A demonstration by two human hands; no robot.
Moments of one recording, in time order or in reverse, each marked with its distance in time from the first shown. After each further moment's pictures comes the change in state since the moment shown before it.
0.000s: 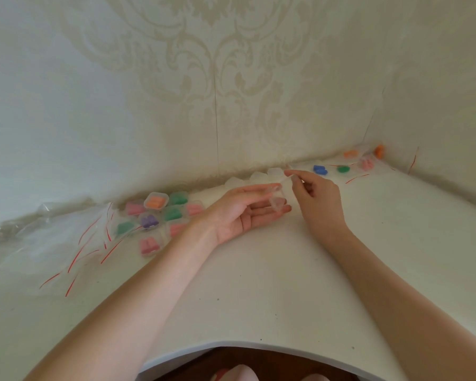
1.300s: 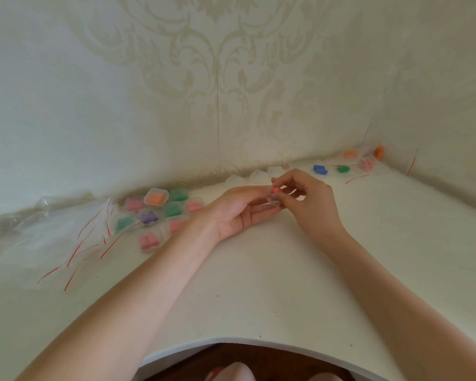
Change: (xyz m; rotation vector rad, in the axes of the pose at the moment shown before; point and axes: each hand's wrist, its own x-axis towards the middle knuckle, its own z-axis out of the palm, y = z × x) left_hand 0.005 -0.001 -0.003 -0.030 0.037 -0.039; right_hand -0.015 -0.020 -0.001 0.176 -0.165 -0.135
